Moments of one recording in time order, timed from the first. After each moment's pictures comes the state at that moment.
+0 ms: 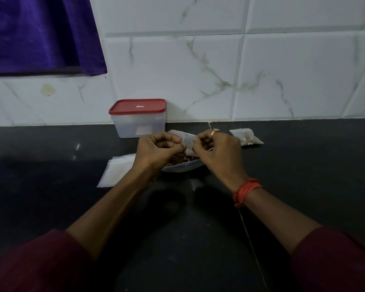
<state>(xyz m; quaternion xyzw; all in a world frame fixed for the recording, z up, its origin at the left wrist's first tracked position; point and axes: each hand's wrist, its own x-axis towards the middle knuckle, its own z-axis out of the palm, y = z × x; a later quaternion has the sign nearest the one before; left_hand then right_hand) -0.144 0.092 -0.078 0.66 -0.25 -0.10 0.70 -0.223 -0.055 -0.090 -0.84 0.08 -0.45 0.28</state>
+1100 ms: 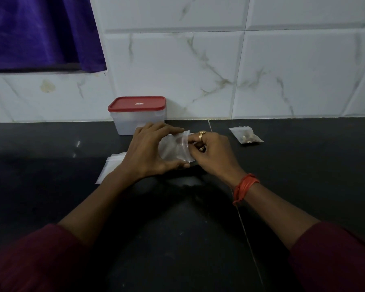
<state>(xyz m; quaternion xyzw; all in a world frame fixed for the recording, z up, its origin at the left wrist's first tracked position) -0.111 0.112 -0.085 0.77 -0.53 0.23 0.28 -0.225 -0.053 -0.085 -0.88 0.01 -0.34 0.33</state>
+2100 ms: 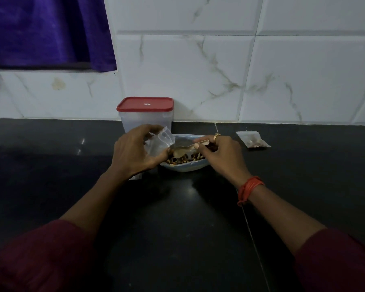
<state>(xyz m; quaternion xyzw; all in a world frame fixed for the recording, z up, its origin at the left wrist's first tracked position) -0.077 0.144 -0.099 0.78 -0.44 0.25 0.36 -0.210 -0.067 -0.098 -0.88 0.09 -0.32 0.35</state>
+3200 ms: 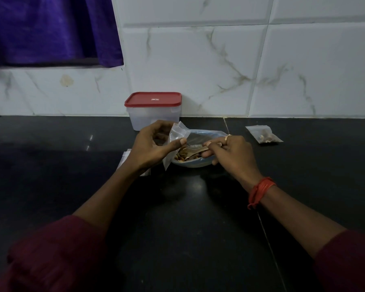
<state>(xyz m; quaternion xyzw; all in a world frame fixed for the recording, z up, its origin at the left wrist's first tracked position) -0.090 0.130 -0.095 0.75 -0.39 0.05 0.53 -0.216 -0.051 -0.095 -0.84 0.16 -0.26 0.44</state>
